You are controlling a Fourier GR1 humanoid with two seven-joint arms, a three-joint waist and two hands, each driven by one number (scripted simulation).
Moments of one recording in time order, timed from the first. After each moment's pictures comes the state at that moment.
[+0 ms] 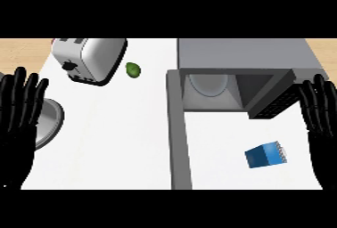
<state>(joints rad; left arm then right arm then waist) -0.01 0.14 0.01 -2.10 0.01 -0.01 -0.01 0.03 -0.12 0.01 -2.10 0.03 0.02 0.00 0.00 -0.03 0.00</state>
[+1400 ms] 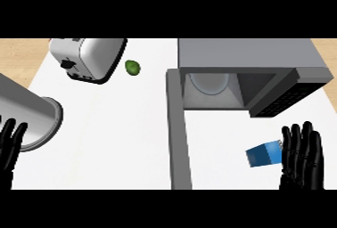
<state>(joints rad) 0.32 0.07 0.13 -2.20 0.20 -0.14 0.00 0.35 0.00 0.41 -2.17 0.26 -0.46 -0.10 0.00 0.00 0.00</state>
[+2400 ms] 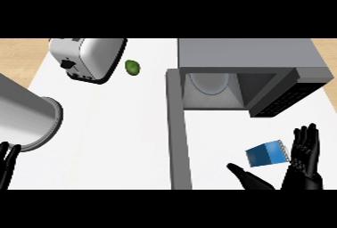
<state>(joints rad) 0.48 0.02 0.17 -2.22 0.20 -0.27 -0.11 0.32 -0.02 0.19 -1.87 0.13 -0.55 -0.33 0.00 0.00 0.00</state>
